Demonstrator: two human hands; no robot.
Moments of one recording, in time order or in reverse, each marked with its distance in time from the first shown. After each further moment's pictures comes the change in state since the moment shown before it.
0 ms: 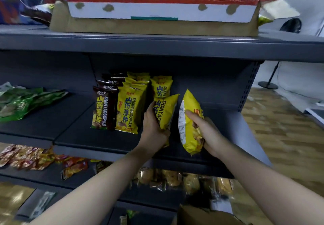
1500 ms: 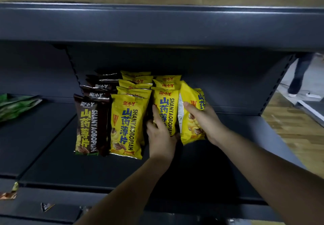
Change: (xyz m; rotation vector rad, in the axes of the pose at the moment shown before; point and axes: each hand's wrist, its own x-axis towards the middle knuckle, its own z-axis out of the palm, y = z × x) left_hand 0.090 -0.082 0.033 0.349 0.134 -0.133; right_hand 0.134 0.001 0.035 -0.182 0.211 -0.160
